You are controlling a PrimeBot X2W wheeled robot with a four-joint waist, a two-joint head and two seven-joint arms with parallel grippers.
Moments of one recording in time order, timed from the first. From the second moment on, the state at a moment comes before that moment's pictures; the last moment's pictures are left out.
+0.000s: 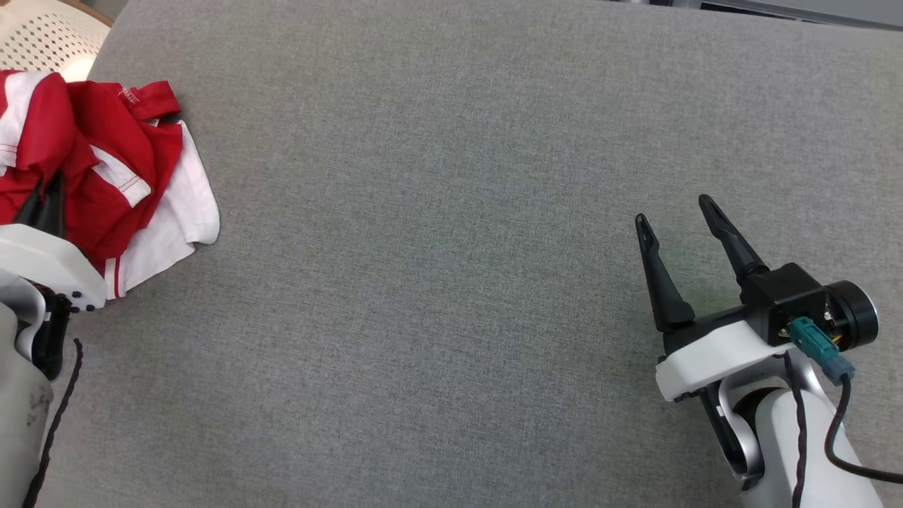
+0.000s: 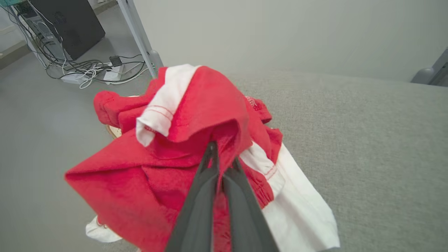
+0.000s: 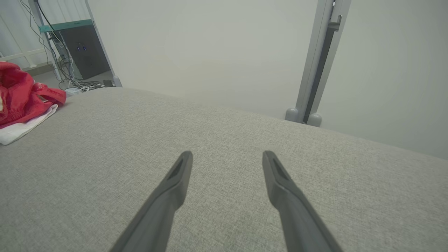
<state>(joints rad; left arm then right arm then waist) -0.82 0.44 -0.41 1.07 -0.68 -0.13 -0.25 -0.27 -0.05 0.15 0.06 -0.03 0.13 0.02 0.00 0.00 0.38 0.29</state>
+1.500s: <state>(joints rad) -0.45 0.37 -0.56 -0.03 -0.40 -0.13 -0.17 -0.09 -0.05 0.13 0.10 0.13 0.13 -0.09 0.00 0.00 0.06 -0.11</state>
